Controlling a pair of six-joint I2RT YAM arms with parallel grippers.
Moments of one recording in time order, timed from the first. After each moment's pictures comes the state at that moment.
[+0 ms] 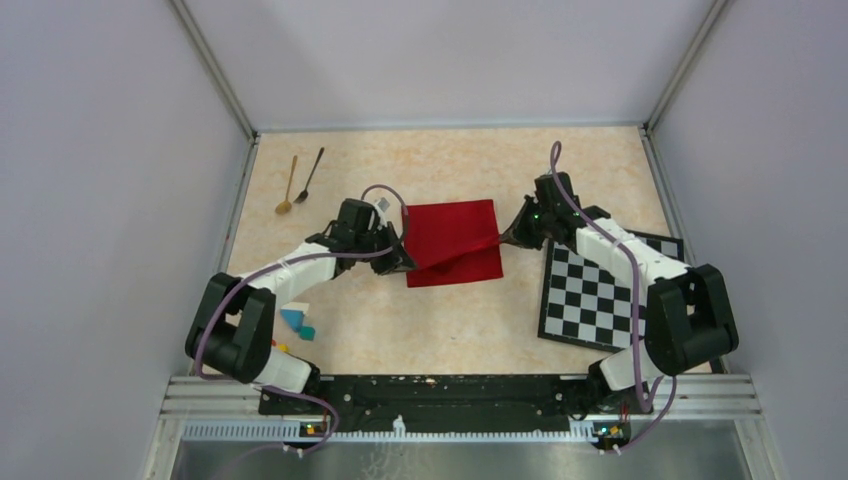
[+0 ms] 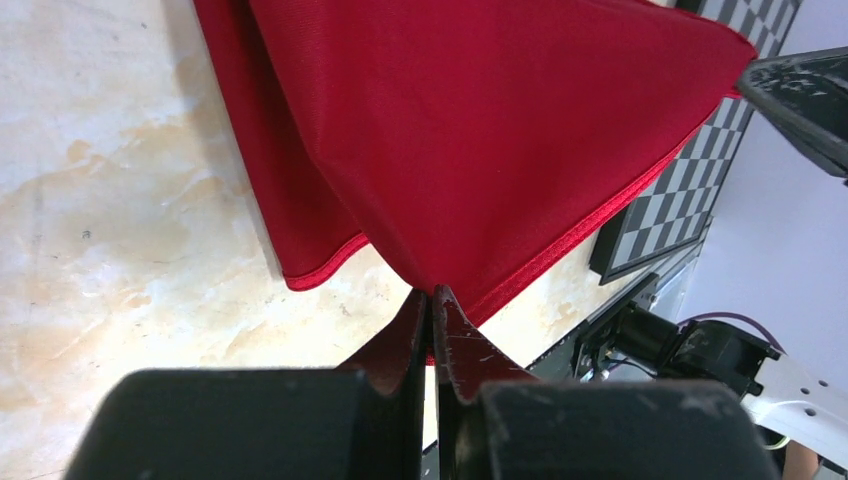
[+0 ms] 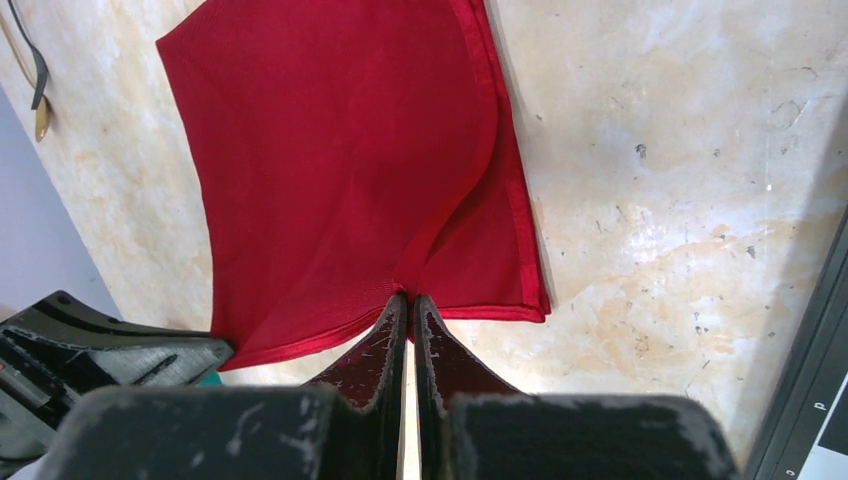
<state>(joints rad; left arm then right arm) -0.39 1.45 0.80 -0.17 0.47 -0.74 0.36 1.47 0.97 -0.37 -0.17 0.82</state>
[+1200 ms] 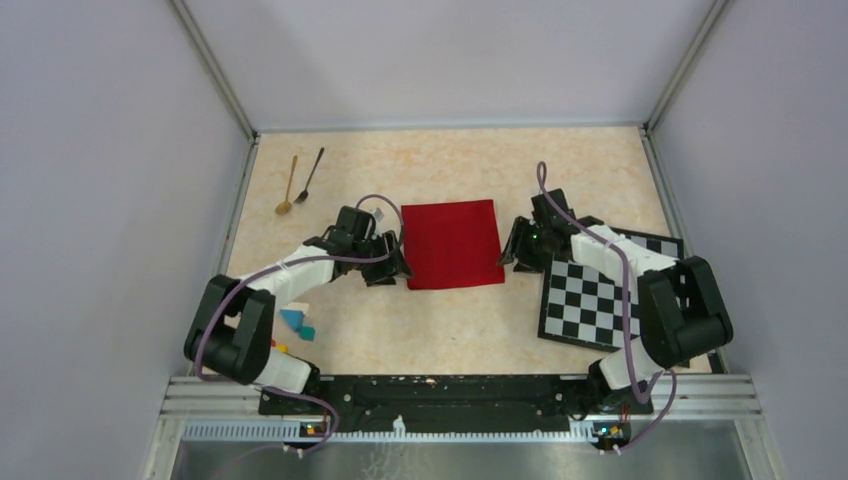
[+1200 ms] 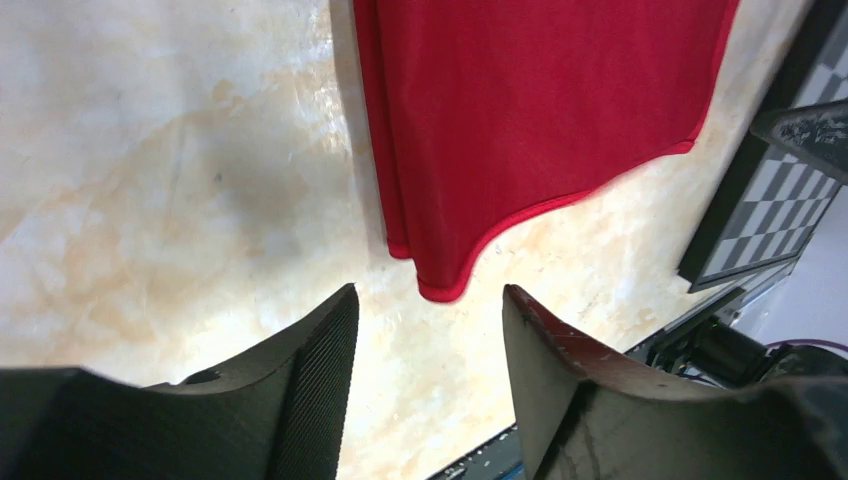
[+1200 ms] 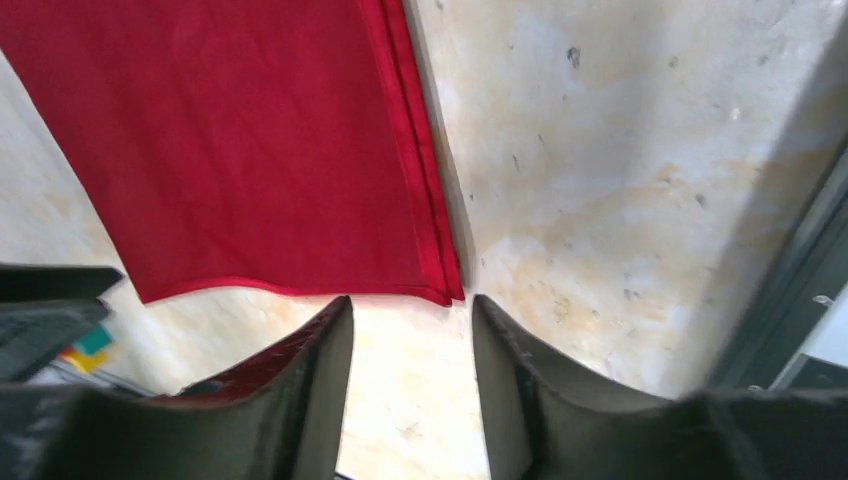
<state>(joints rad) -0.38 1.49 0.76 -0.23 0.39 -0.67 0.35 1.53 0.86 -0.35 -0.23 0.72</state>
